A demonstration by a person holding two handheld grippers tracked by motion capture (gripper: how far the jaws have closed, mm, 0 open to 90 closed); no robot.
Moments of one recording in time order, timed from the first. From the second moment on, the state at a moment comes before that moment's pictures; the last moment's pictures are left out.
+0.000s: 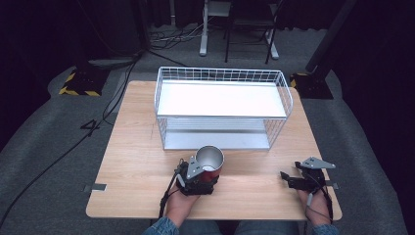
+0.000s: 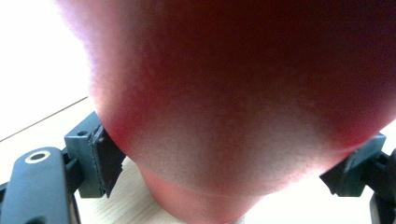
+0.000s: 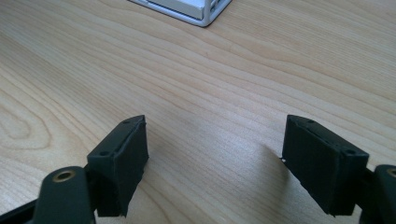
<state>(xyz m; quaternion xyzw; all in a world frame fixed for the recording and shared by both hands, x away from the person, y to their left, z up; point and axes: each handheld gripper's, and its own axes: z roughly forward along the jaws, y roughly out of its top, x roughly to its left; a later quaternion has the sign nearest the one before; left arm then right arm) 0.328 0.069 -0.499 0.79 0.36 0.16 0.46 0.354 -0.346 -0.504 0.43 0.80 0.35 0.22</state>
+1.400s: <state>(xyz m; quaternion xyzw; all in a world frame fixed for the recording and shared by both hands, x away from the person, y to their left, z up) 0.377 0.064 -0.450 0.78 0.37 0.17 0.47 0.355 -0.346 -0.504 0.43 0.80 0.35 0.22</state>
